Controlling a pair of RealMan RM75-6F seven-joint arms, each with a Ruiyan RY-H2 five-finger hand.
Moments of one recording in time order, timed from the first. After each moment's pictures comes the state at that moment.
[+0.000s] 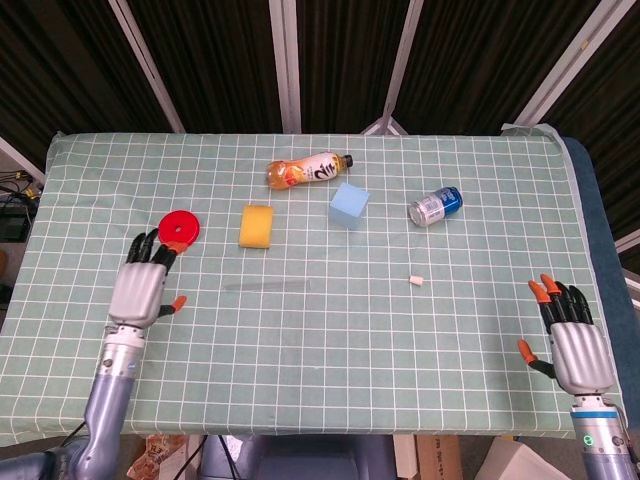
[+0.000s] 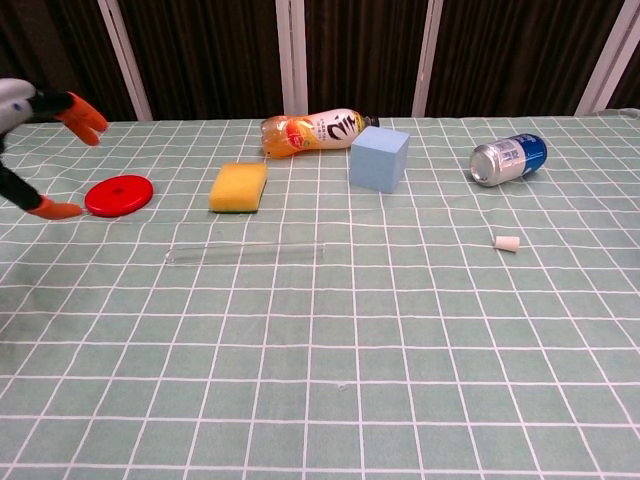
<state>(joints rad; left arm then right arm) -0.45 -1.53 -0.27 -1.74 1.14 1.29 0.68 0.13 -1.18 0.06 -1.65 -1.46 1.46 -0.09</state>
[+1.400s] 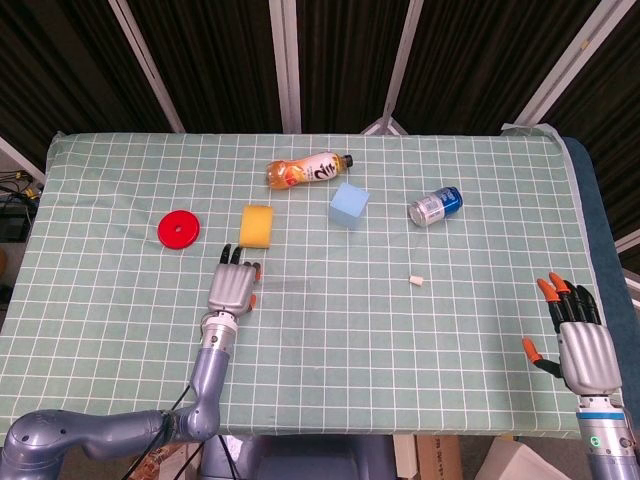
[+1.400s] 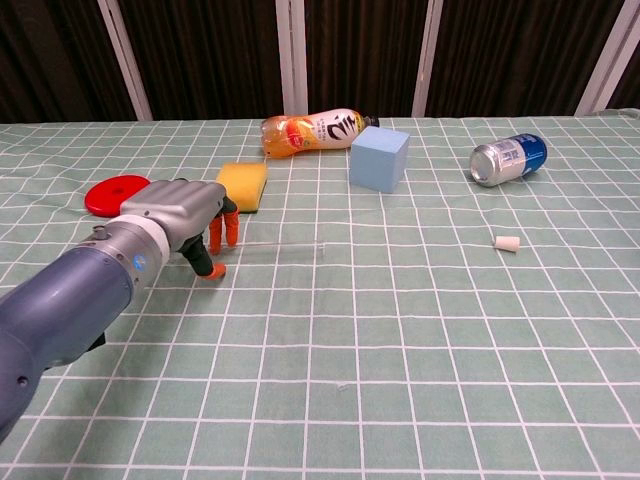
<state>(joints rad) -0.77 -1.95 -0.31 -1.33 0.79 1.20 0.92 0.11 -1.16 0.08 -1.65 -1.46 1.46 -0.04</state>
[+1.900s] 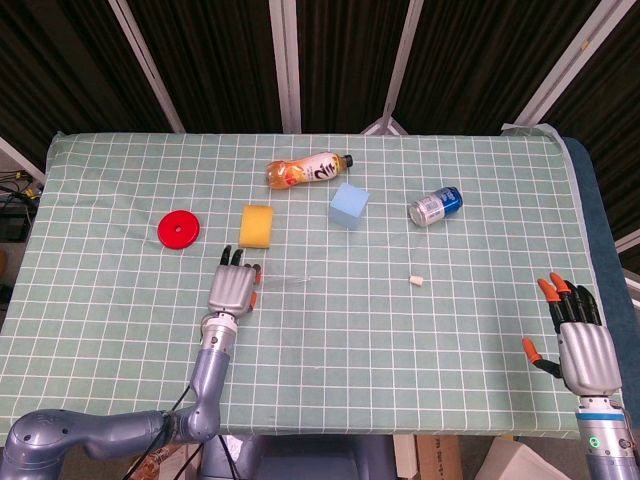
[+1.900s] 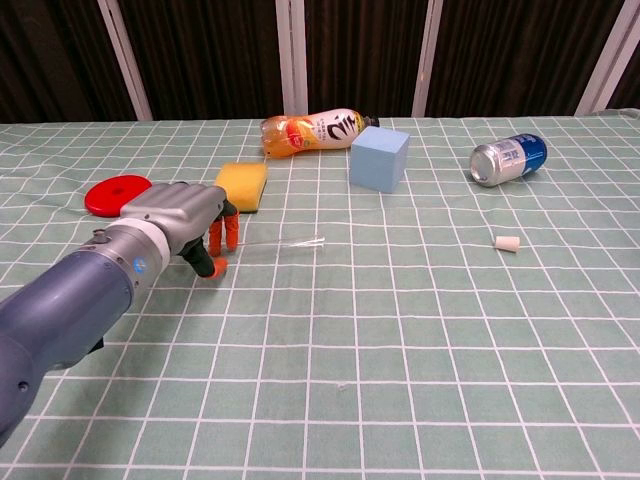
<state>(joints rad) -0.77 -1.95 -0.29 -1.33 0.80 1.21 0.89 0.10 -1.17 0.08 -1.66 -1.46 1.47 -0.05</state>
